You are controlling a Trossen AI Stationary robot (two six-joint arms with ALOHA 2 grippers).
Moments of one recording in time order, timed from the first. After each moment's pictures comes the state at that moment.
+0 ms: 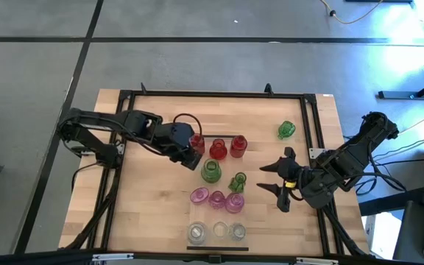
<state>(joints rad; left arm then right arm) -0.14 1.52 1.68 -1.05 0.00 -1.20 0.71 1.30 1.42 -0.87 0.69 0.70</state>
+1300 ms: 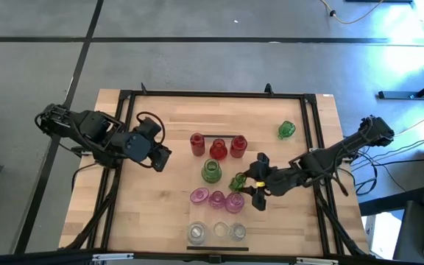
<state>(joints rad) -0.37 1.32 1.68 -1.30 -0.42 -1.19 0.50 1.38 1.20 -0.54 0.37 0.60</state>
